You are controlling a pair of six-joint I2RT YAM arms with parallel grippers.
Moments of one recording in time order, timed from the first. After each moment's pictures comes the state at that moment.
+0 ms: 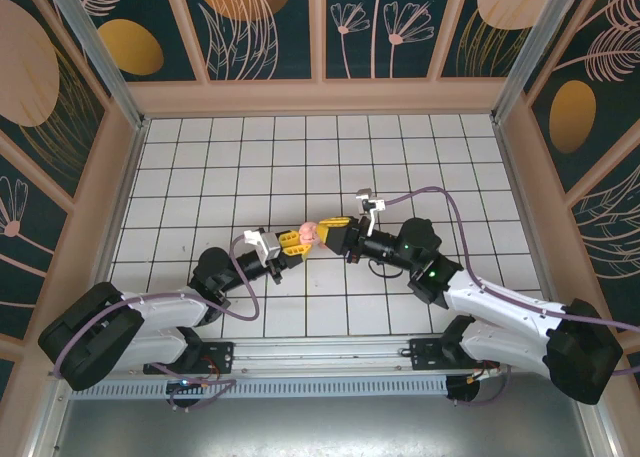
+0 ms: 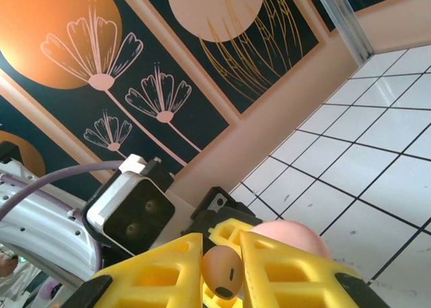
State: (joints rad) left arm -0.74 1.22 0.17 1.20 0.43 -0.04; right arm 0.85 1.02 0.48 0.60 -0.40 0.67
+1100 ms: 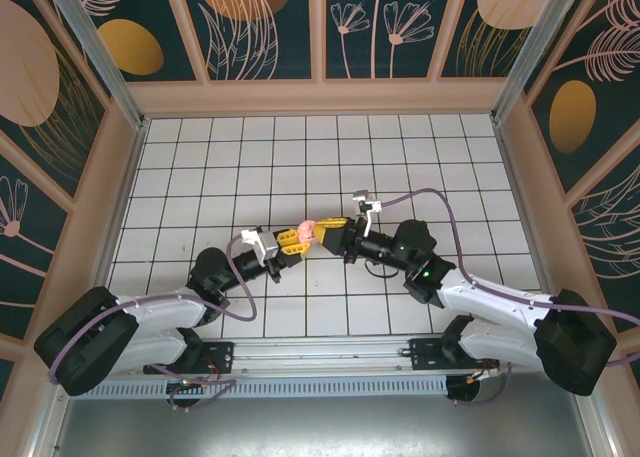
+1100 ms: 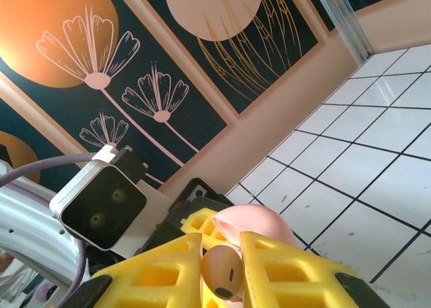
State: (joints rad) left arm -0.74 1.18 0.17 1.19 0.44 -0.05; right arm 0.86 1.08 0.45 0.70 -0.39 0.68
